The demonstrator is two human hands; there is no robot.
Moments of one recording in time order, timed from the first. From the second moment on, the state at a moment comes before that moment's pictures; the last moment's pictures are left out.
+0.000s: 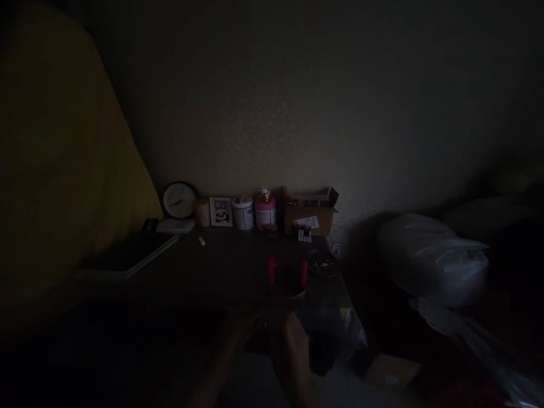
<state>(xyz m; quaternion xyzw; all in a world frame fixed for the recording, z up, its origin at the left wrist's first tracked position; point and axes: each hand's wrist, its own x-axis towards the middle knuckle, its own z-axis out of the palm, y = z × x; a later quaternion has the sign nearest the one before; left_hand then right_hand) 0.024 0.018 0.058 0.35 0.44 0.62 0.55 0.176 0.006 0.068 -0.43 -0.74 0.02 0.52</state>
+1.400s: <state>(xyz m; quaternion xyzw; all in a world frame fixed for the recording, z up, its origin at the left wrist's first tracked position) 0.010 0.004 0.060 0.33 0.42 0.62 0.57 0.198 0.038 0.045 -0.57 -0.53 0.19 0.60</state>
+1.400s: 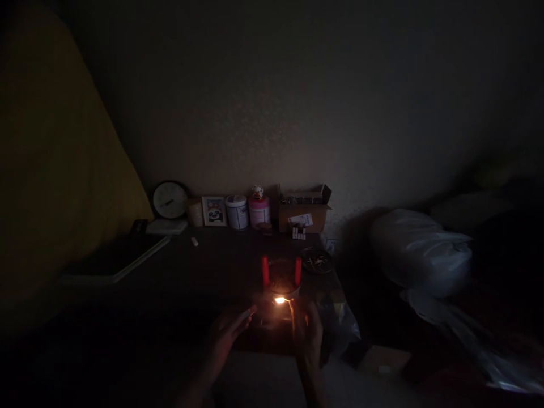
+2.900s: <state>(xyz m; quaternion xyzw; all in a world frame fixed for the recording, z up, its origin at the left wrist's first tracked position) -0.049 0.012 -0.001 0.21 0.43 0.64 0.60 0.212 0.041 0.078 -0.54 -0.60 0.07 0.59</state>
